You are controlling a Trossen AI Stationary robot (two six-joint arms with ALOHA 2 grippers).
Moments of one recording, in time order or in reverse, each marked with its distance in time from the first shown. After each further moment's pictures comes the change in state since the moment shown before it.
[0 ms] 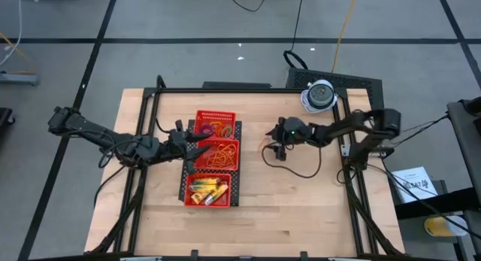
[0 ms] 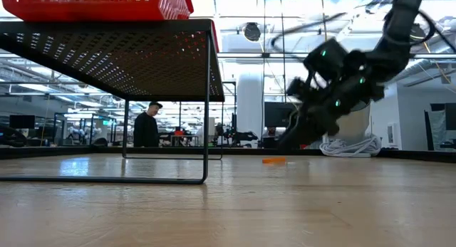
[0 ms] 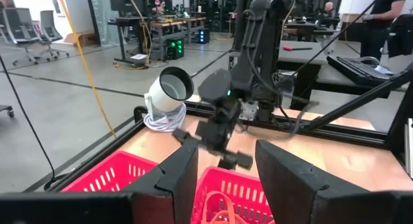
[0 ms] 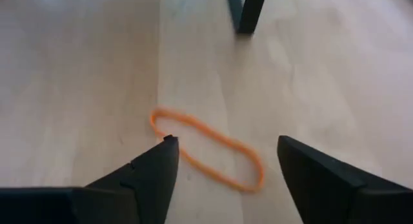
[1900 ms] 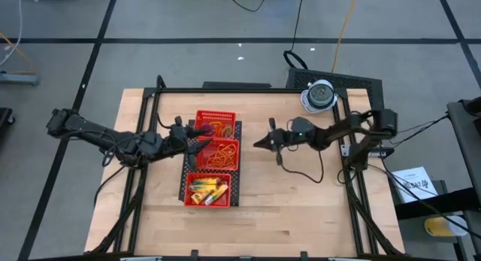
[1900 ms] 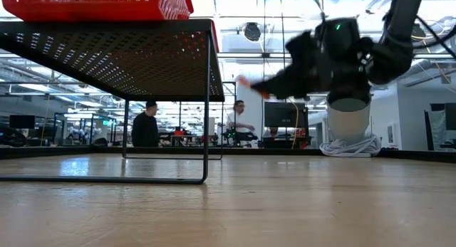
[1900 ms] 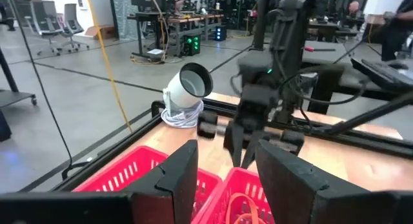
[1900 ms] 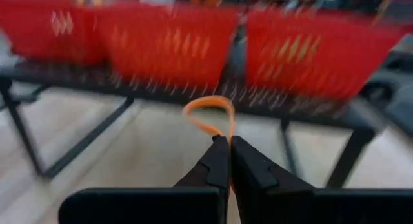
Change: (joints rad) left arm 0.061 0.000 0.000 -0.018 -0.010 -0.032; right arm 0.059 0.058 -0.001 0.533 -0.279 0.069
